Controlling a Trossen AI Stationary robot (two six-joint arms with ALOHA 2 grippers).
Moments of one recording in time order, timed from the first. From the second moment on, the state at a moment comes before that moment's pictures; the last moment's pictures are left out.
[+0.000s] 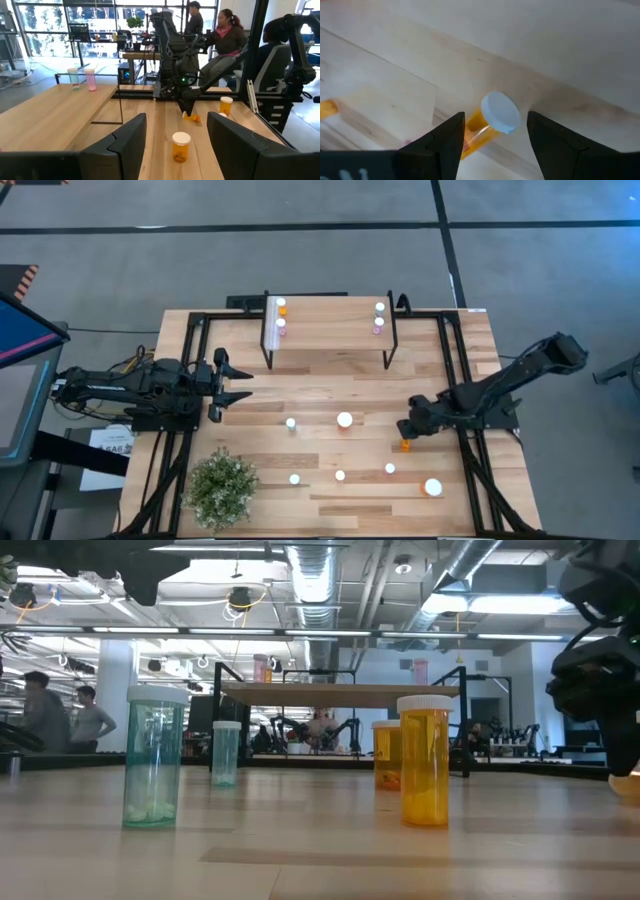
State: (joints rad) left arm -0.05 0.38 0.35 0.03 -0.06 -0.03; right arm 0.33 1.02 0.34 -0.41 -0.07 1.61
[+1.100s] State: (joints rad) left arm -0.05 0.38 0.35 0.03 -0.06 -0.03; right arm 0.21 1.02 0.48 -0.61 -0.16 1.38
